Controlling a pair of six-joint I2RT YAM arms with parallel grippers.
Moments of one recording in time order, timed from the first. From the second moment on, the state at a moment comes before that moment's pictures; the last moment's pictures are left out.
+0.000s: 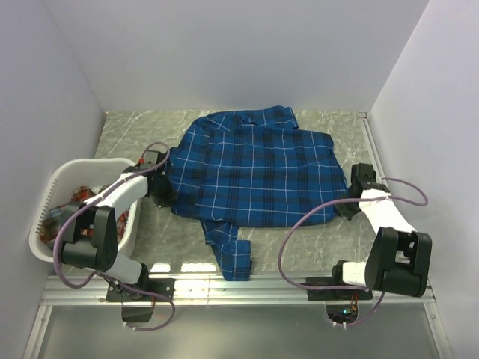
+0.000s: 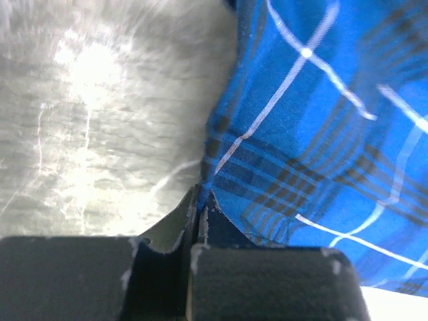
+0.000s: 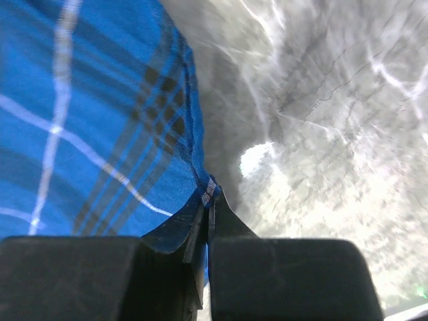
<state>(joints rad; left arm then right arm) -0.17 1.49 0.87 -0.58 0.01 -0.69 -0.18 1.30 0.70 -0.64 0.09 0.89</state>
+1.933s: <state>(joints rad) -0.11 1.83 1.40 -0.53 0.04 -0.65 -0.18 1.72 1.31 -0.63 0.10 0.80</state>
